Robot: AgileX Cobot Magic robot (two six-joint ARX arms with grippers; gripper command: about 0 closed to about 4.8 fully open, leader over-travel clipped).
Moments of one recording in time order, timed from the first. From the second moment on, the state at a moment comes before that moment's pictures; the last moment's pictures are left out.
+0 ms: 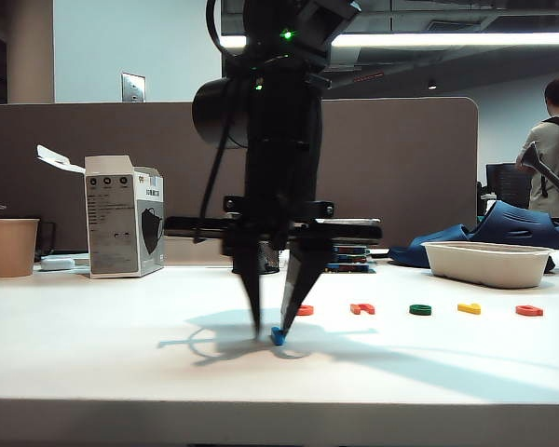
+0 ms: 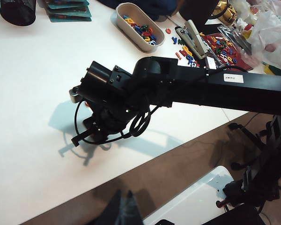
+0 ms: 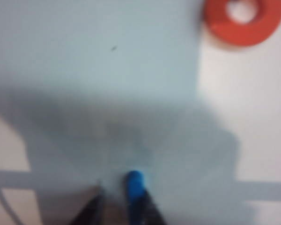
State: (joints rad) left arm -0.42 0.89 1.64 -1.30 0.38 -0.26; right arm 0.78 2.14 1.67 -1.00 -0.01 0.62
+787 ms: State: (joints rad) left arm -0.42 0.89 1.64 -1.30 0.38 -0.26; right arm 0.76 2.10 1.65 -1.05 -0.02 0.62
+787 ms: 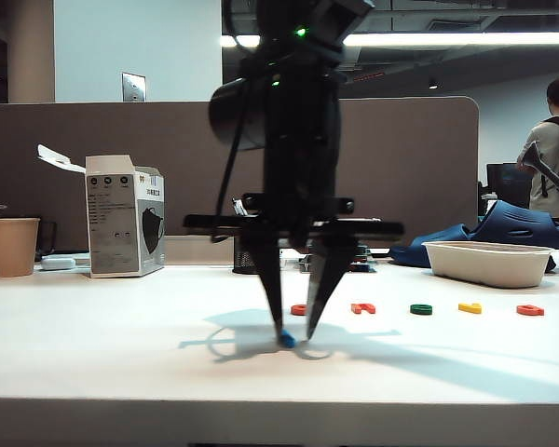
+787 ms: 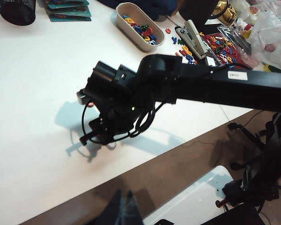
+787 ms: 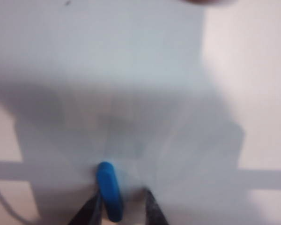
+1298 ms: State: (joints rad) left arm -0.42 0.89 1.64 -1.30 0.38 -0.26; right arm 0.65 2.01 1.64 -0.80 -0.05 0.48
